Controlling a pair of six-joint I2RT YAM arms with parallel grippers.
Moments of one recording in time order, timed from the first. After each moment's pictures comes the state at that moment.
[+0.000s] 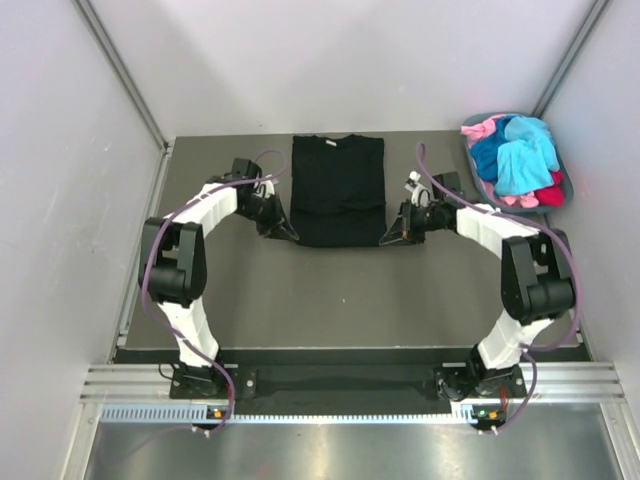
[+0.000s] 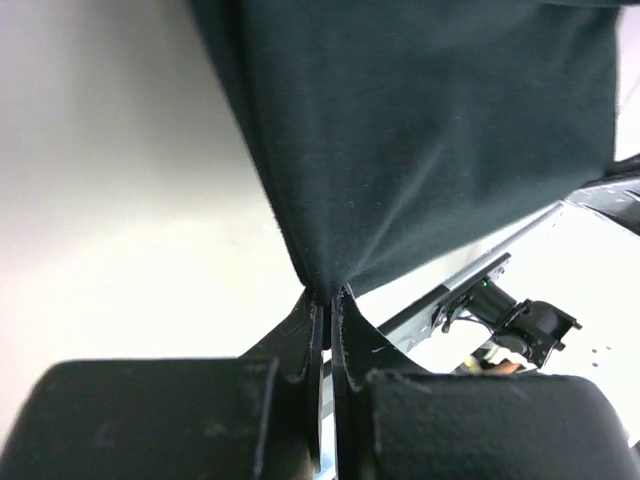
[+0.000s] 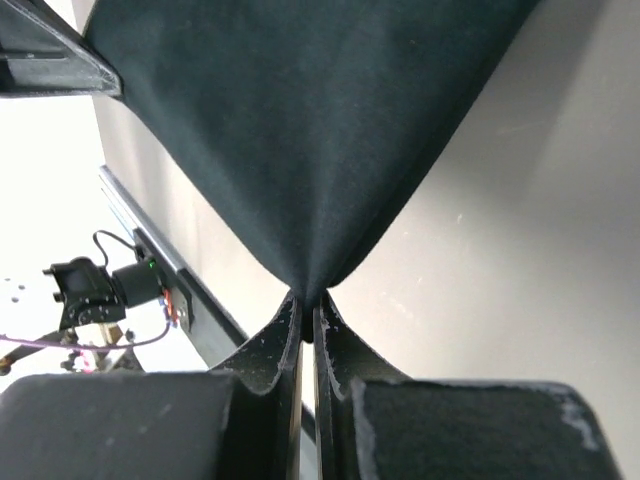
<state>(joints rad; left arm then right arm) -0.17 1.91 1.37 -0.71 0.64 -0.48 0.21 1.73 1.07 -0.34 -0.77 0.41</state>
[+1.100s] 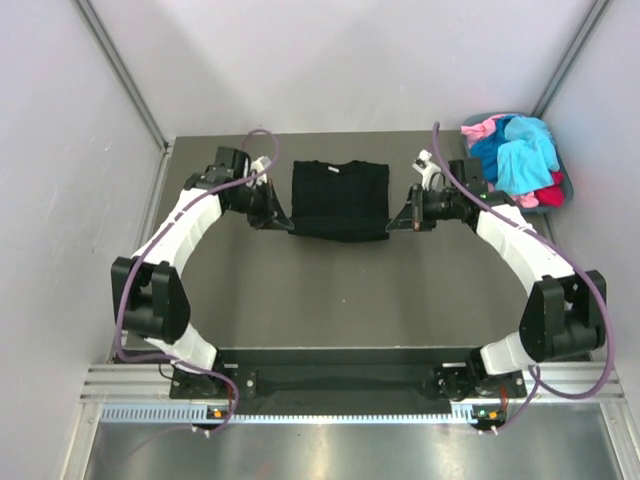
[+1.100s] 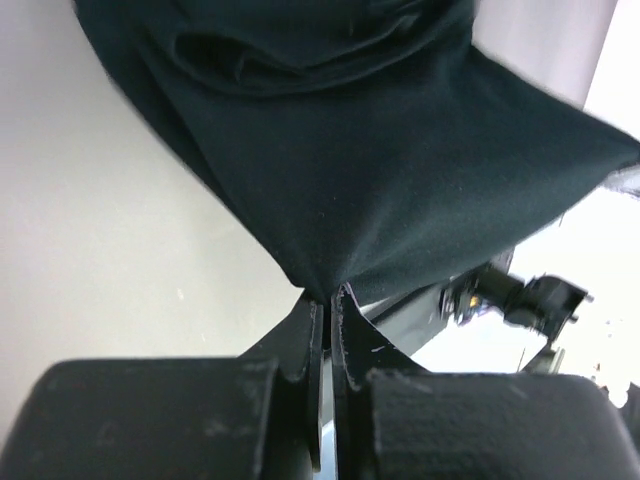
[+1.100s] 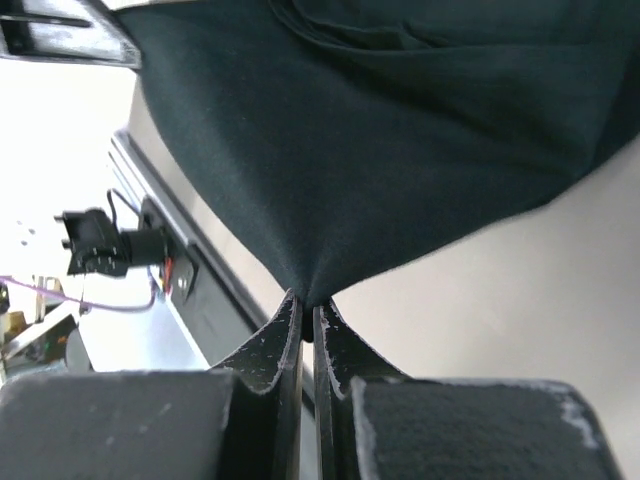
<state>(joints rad) -0.21 1.58 1.34 -0.78 0.59 -0.44 0.20 1.44 1.10 -0.51 -0.80 0.26</state>
